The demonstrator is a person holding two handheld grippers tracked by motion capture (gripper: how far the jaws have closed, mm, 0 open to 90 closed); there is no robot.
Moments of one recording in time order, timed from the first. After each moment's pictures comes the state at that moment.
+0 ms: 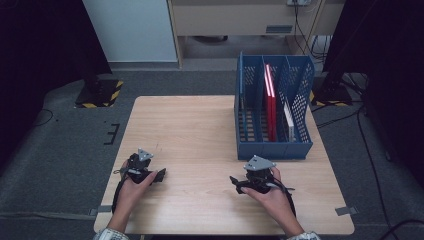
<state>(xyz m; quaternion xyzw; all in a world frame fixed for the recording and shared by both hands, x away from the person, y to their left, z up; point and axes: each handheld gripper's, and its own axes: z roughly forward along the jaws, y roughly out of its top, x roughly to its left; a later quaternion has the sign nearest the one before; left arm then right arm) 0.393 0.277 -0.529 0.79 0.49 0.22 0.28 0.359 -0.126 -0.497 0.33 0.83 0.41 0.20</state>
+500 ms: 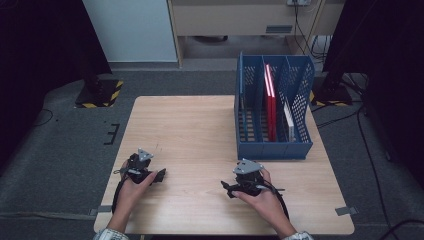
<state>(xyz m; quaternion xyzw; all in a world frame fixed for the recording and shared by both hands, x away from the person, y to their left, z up) 0.393 0.276 -0.529 0.79 0.49 0.22 0.28 0.354 -0.098 -0.504 0.30 0.84 0.40 0.18</state>
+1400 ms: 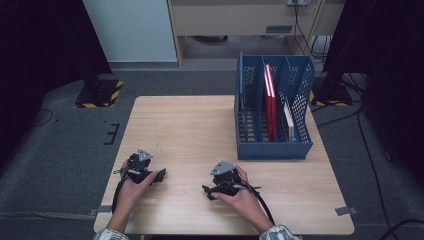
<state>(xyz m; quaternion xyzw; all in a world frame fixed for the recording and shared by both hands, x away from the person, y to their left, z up) 0.393 0.277 -0.530 0.79 0.49 0.22 0.28 0.365 -0.036 -0.525 0.29 0.87 0.38 0.15</state>
